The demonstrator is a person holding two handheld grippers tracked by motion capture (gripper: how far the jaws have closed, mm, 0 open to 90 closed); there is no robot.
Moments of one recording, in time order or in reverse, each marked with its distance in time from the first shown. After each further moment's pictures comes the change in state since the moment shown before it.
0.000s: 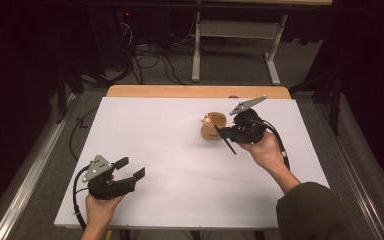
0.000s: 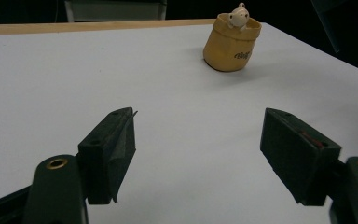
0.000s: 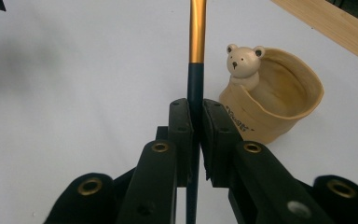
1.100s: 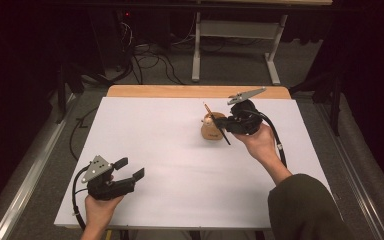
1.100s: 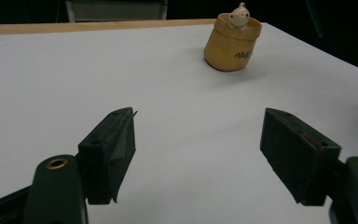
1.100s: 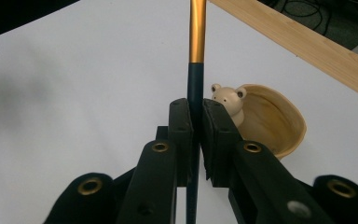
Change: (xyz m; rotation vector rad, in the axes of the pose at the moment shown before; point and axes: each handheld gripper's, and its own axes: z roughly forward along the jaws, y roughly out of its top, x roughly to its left) left arm 0.000 0.000 -0.003 -0.007 0.004 -0.004; right arm -0.008 0.019 0.005 -0.077 -0.014 0.032
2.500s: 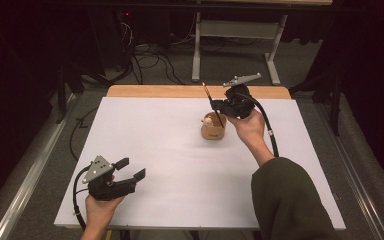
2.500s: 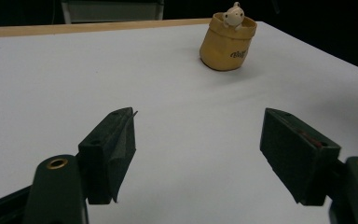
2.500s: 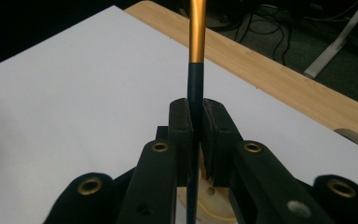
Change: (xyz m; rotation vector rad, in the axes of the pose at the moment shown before) left arm -0.002 0.001 0.001 0.010 -0.014 0.021; right arm -0.024 0.031 0.022 -0.089 -0.107 0.091
